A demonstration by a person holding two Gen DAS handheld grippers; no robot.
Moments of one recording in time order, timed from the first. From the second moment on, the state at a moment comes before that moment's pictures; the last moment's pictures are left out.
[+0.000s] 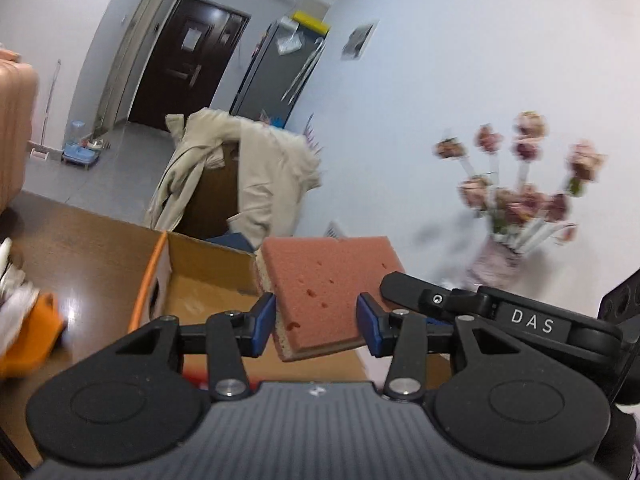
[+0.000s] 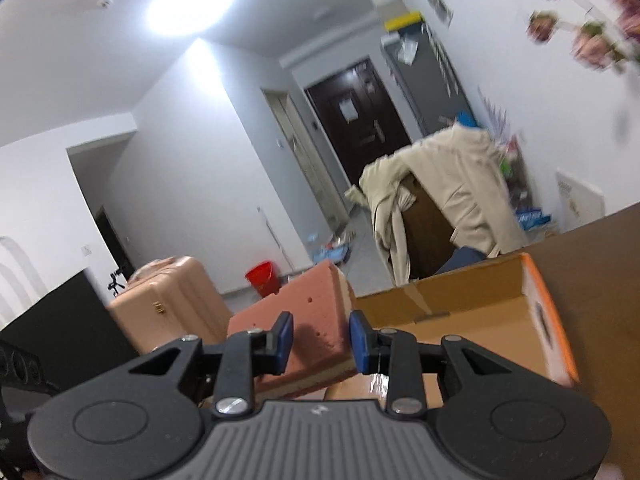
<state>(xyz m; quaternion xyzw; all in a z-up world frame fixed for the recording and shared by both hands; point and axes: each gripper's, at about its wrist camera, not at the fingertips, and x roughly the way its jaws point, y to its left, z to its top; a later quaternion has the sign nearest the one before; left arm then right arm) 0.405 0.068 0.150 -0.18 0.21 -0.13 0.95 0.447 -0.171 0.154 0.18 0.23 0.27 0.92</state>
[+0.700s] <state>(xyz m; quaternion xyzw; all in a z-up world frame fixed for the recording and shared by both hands) 0.544 0.094 0.093 -0.12 0.31 -0.01 0.94 0.619 -0.111 0.073 0.18 0.37 0.23 0.88</state>
